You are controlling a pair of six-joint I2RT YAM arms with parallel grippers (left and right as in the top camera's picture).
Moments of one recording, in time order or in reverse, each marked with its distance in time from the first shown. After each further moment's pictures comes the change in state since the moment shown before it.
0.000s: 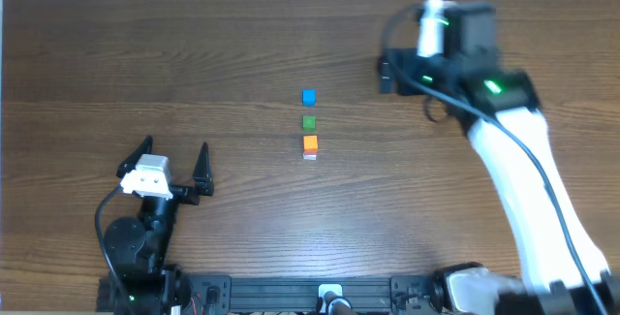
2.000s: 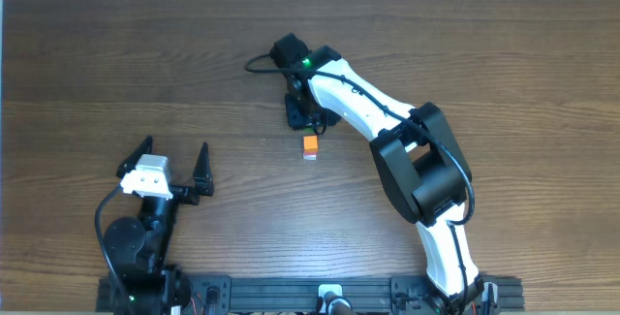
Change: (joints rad) left arm 0.000 0.000 0.000 0.000 0.000 0.000; right arm 0.395 0.742 0.285 -0.111 0.073 0.312
